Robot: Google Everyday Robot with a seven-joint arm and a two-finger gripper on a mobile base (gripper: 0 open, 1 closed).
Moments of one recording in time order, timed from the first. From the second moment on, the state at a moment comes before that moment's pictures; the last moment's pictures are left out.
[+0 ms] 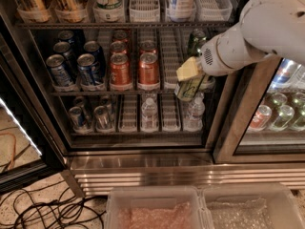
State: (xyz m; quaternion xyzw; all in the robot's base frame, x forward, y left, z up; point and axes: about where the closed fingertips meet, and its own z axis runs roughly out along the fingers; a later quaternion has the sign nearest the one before) arm 0.609 -0.125 0.905 -0.17 0.92 0.13 0.35
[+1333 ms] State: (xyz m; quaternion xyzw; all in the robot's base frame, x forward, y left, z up) arm 0.476 -0.057 0.804 -0.19 0.94 0.25 0.13
